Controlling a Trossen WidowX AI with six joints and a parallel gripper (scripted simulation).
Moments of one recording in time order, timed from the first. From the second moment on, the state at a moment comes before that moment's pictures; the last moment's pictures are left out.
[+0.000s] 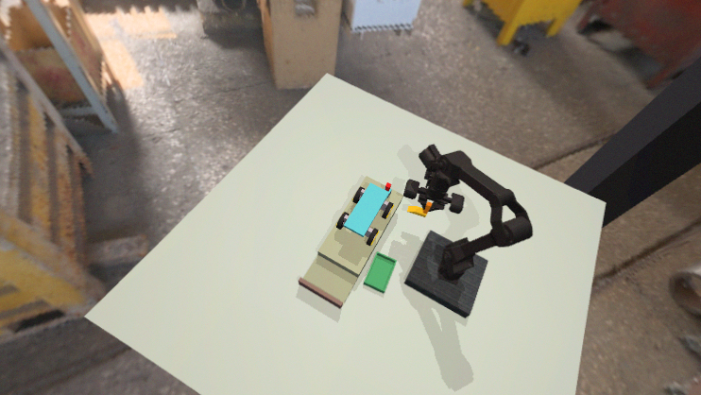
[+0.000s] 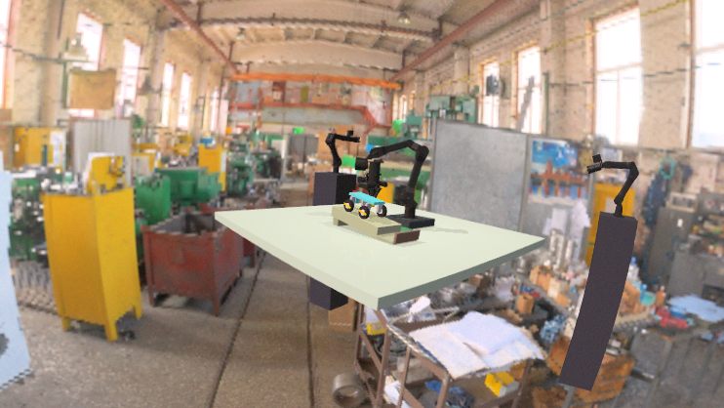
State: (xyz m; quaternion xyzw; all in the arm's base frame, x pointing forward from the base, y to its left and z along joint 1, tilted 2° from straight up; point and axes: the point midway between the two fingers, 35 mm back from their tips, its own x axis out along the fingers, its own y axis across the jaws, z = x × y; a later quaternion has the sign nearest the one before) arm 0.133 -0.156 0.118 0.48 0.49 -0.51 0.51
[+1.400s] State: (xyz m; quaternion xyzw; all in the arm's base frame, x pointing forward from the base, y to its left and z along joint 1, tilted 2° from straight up) arm 0.138 -0.156 0.182 0.36 0.59 -0.39 0.61
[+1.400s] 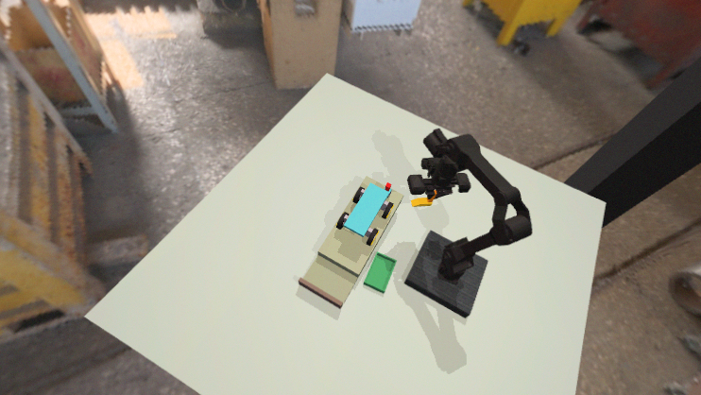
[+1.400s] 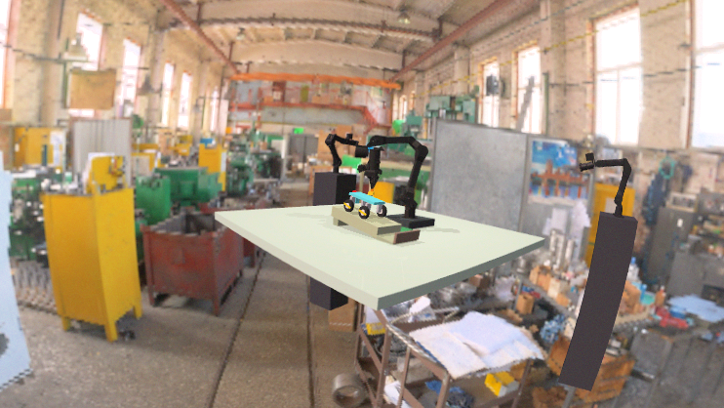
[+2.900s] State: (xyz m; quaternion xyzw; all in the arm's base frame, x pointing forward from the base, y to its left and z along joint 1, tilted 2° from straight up) arm 0.138 -0.156 0.182 -0.16 0.70 0.12 0.69
